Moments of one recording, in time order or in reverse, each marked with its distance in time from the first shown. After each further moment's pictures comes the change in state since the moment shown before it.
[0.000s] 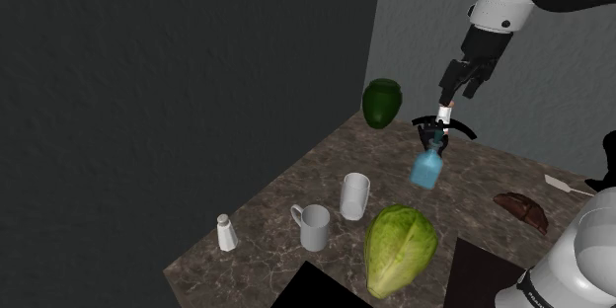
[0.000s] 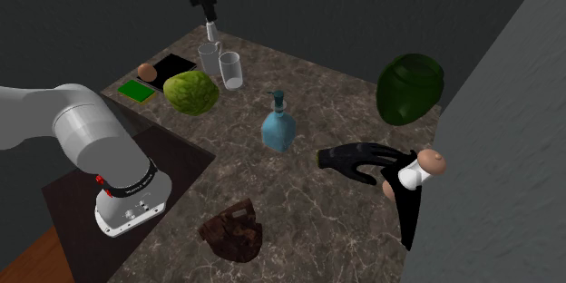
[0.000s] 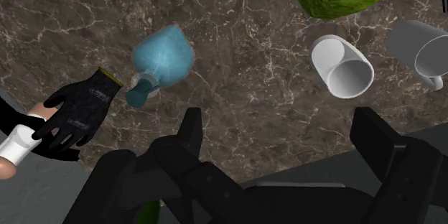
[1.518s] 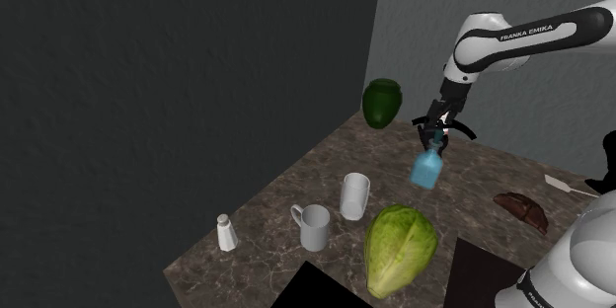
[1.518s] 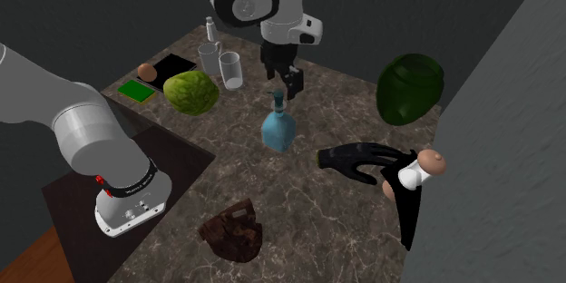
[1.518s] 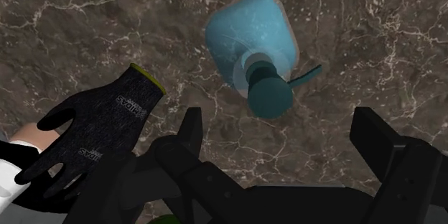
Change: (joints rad) arm -0.083 0.422 -0.341 -0.068 -0.053 0.403 -0.376
